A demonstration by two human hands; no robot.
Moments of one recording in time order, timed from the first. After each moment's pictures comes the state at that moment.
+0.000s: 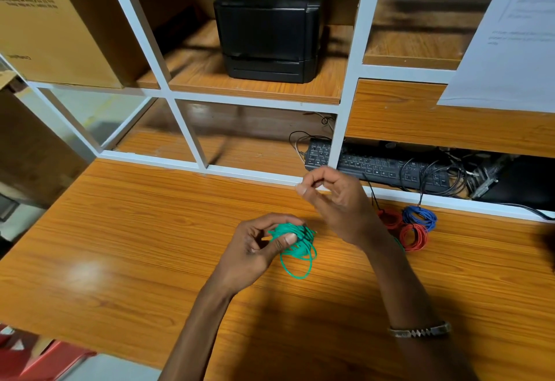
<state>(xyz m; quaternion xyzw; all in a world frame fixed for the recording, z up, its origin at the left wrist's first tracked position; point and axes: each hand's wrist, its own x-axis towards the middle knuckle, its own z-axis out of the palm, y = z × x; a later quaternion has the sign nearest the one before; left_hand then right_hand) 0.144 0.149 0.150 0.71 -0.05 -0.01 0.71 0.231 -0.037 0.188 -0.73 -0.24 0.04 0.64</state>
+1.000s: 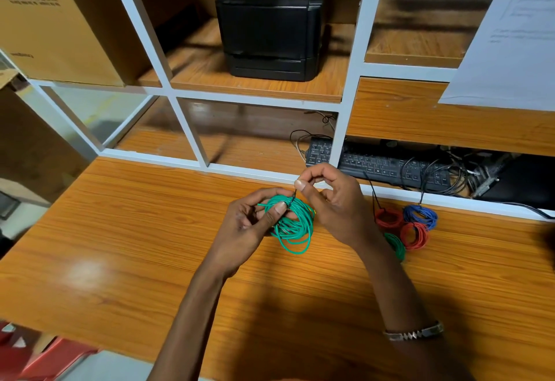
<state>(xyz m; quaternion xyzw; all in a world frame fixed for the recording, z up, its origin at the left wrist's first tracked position) 0.156 0.155 0.176 0.66 -0.02 0.00 0.75 0.226 -0.026 0.186 -0.74 -0.22 -0.02 0.63</state>
